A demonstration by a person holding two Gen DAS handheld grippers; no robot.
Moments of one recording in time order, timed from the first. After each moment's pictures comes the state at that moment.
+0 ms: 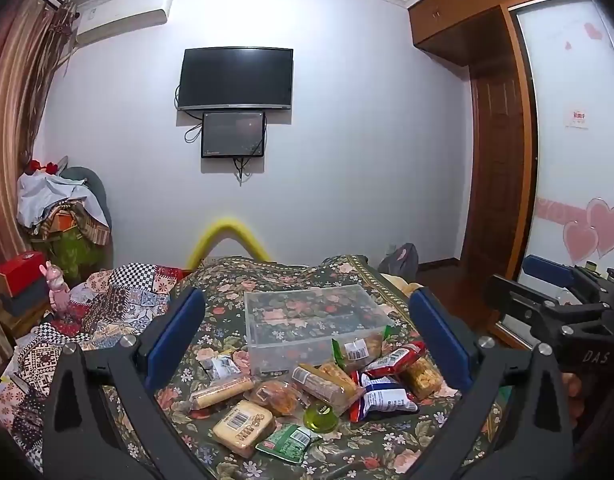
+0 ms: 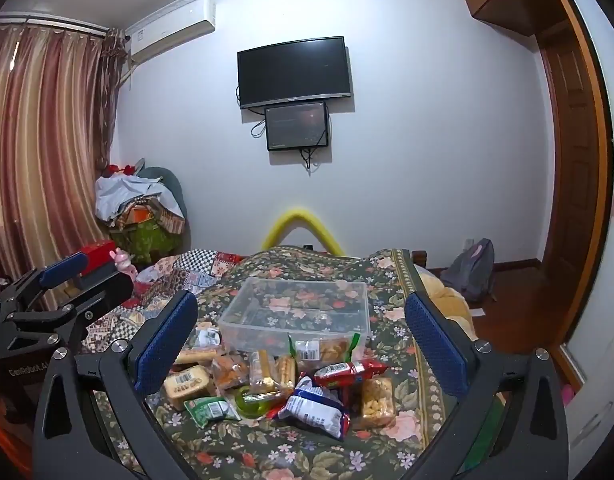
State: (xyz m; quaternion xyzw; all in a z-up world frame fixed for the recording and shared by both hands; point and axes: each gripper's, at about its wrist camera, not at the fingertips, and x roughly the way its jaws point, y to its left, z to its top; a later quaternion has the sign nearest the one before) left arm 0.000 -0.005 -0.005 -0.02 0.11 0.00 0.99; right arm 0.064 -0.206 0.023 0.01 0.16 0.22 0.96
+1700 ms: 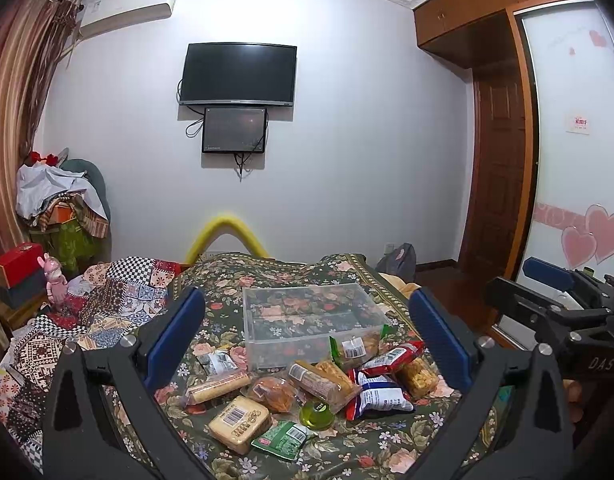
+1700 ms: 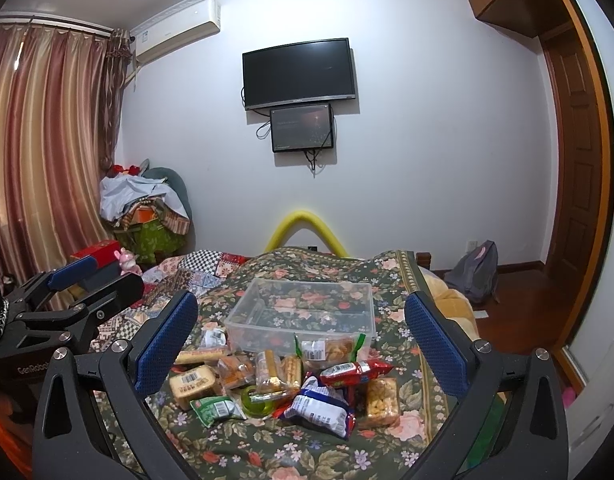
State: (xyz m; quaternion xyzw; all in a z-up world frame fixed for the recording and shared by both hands) left arm -0.001 -0.003 -0.003 -0.03 0.12 0.00 0.99; right arm 0.061 -0.204 0.022 0.01 0.15 0.23 0.96
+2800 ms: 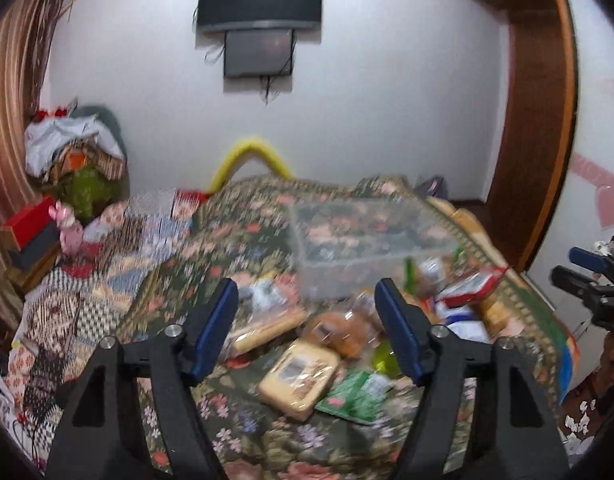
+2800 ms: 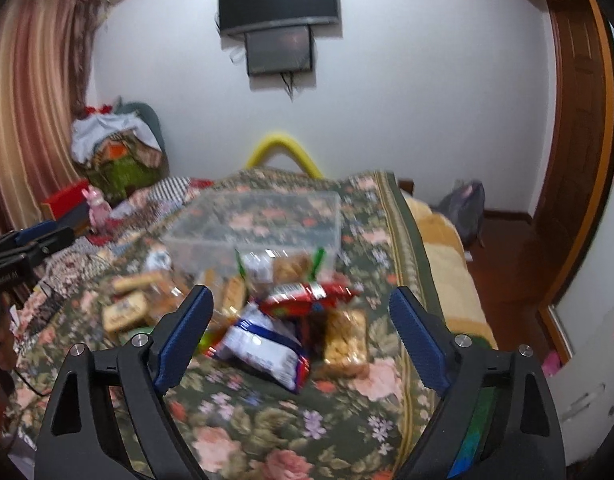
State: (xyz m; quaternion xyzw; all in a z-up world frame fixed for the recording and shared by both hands) left arm 0.066 0.067 -0.087 -0.03 0.26 0.04 0.96; right arm 0.119 -0.227 -0.057 -0.02 0.29 0.19 0.94
